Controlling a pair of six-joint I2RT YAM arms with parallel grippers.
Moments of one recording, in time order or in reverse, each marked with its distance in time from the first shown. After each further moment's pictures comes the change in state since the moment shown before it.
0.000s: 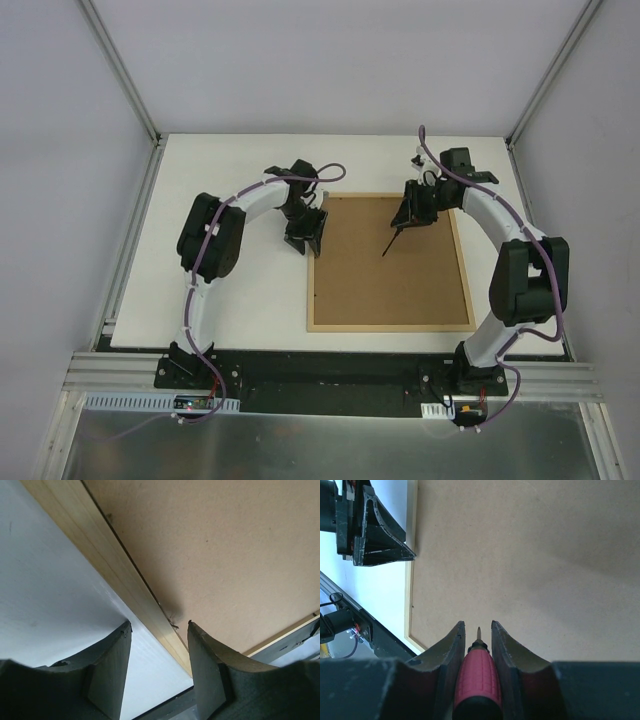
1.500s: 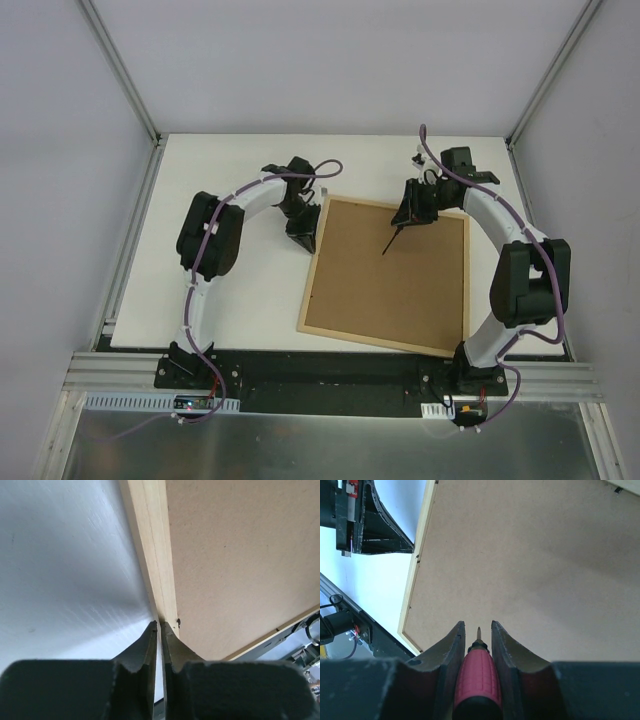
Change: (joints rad) left arm 0.015 0.012 0.021 0.001 0.054 -0.029; right arm 0.001 -0.017 -0.007 0.013 -0.005 0.003
